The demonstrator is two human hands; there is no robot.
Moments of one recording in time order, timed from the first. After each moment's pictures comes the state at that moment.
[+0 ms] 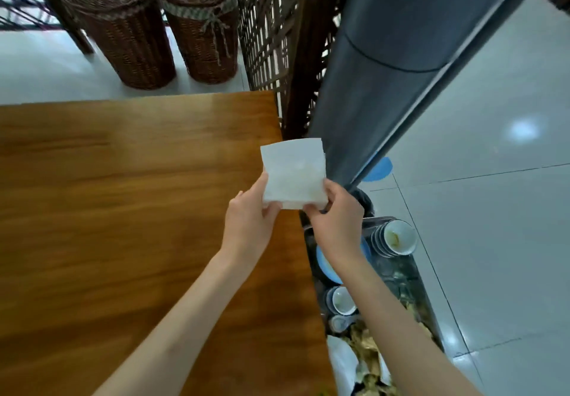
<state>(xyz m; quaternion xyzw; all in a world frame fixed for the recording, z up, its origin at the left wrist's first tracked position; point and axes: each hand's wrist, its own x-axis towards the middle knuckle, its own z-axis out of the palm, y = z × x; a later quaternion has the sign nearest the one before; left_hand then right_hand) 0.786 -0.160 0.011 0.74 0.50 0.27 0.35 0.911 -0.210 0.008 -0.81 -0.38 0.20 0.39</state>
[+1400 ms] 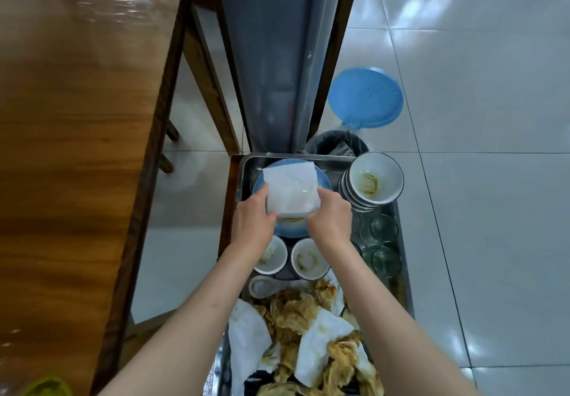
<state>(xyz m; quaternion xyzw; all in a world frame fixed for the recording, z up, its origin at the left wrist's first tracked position) 0.963 -0.293 -0.267 0.67 0.65 0.11 0.35 1.089 -0.321 -0.258 -0.83 -0.44 0.28 0.18</state>
